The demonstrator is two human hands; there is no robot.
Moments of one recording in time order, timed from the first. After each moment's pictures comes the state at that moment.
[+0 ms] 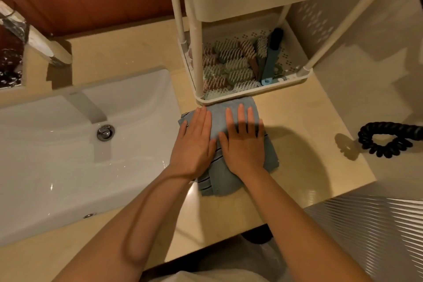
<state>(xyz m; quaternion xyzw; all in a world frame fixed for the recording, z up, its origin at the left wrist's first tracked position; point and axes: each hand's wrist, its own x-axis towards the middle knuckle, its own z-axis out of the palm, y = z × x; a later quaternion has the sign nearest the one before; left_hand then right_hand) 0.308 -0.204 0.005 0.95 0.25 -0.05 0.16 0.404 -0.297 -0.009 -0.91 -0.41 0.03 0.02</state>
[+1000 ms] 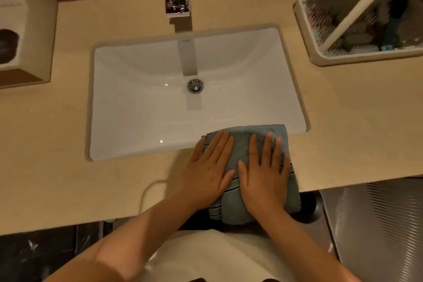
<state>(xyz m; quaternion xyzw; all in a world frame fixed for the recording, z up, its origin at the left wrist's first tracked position) 0.032 -0.201 -0.008 0.97 0.22 -0.03 0.08 0.136 -0.300 -0.001 -0.92 -0.39 0.09 0.01</state>
